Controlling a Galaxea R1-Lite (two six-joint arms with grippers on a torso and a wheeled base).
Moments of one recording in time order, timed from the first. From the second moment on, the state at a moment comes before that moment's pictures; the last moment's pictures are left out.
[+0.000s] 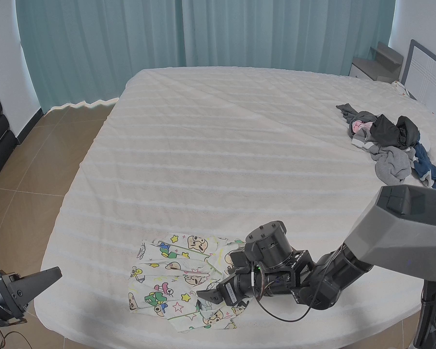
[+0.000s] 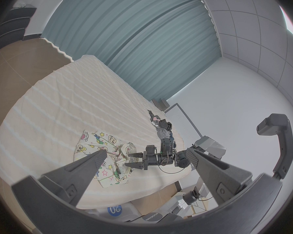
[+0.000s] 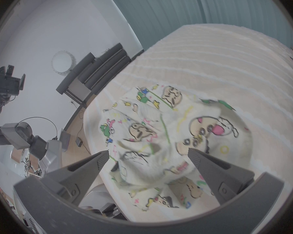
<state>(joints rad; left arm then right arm) 0.32 0.73 -0.16 -0.38 -1.01 -0.57 0.81 2.24 -0.89 -0.67 0.16 0.18</state>
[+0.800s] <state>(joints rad) 0.32 0.74 -0.16 -0.38 -1.01 -0.57 0.83 2.25 -0.85 -0.70 0.15 0.18</state>
